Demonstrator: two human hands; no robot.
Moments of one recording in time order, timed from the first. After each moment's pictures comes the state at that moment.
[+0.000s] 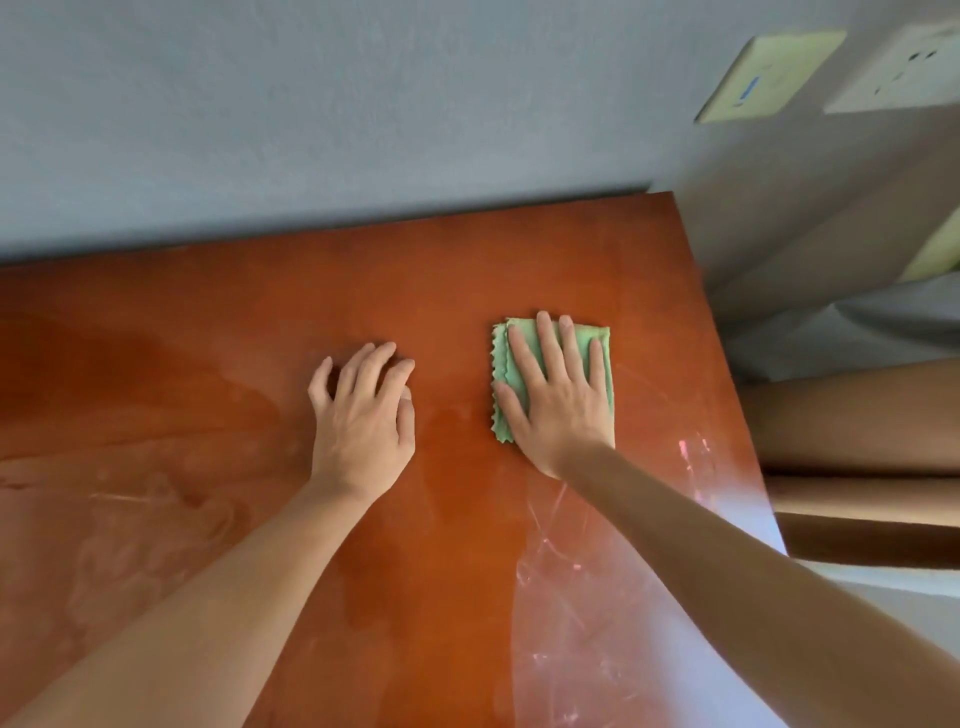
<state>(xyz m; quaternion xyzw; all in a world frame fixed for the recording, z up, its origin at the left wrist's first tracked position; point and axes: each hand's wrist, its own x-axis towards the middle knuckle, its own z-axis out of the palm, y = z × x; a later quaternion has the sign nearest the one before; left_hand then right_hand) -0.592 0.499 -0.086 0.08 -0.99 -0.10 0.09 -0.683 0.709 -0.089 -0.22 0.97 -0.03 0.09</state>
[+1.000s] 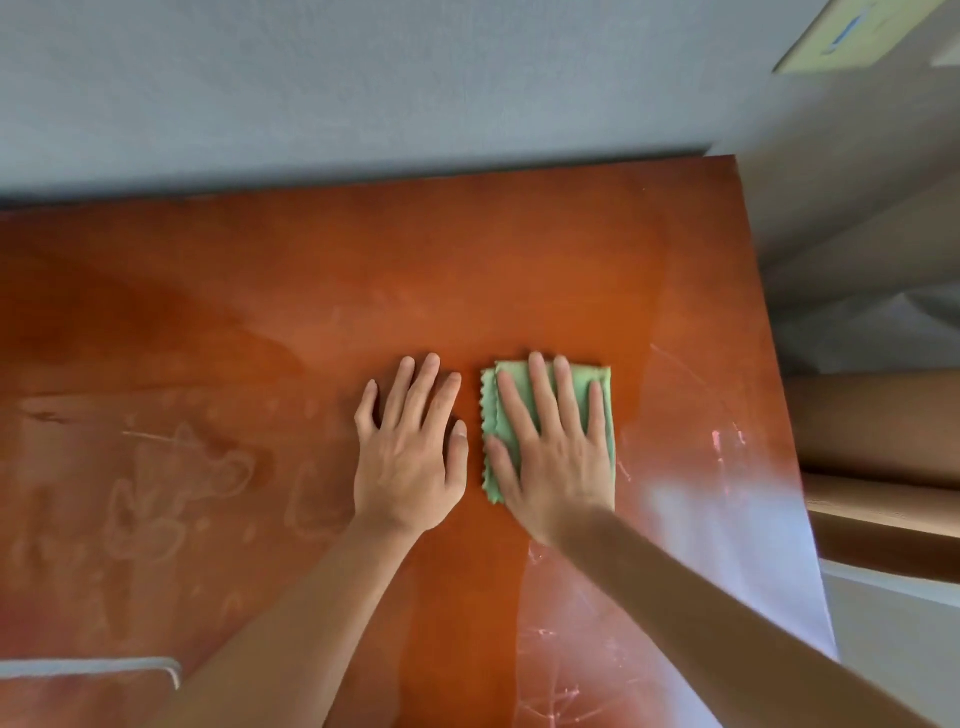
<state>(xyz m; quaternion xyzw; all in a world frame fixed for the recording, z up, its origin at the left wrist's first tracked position) -0.545 0.545 -0.092 0.11 -0.99 -0.11 0.05 -0.608 0.709 -0.087 -0.29 0.95 -0.05 0.11</state>
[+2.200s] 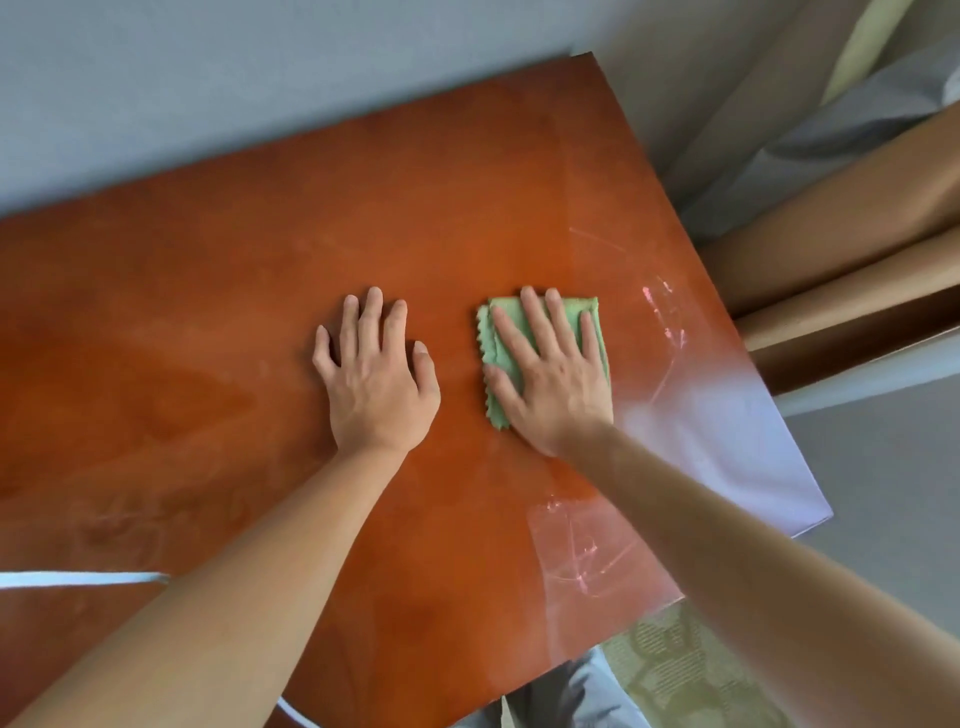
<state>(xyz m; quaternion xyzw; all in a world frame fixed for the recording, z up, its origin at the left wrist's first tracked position) -0.546 0.547 -0.089 0.11 -0.99 -0.11 0.02 -0.568 0.742 -0.088 -0.16 0.98 -0.05 0.09</state>
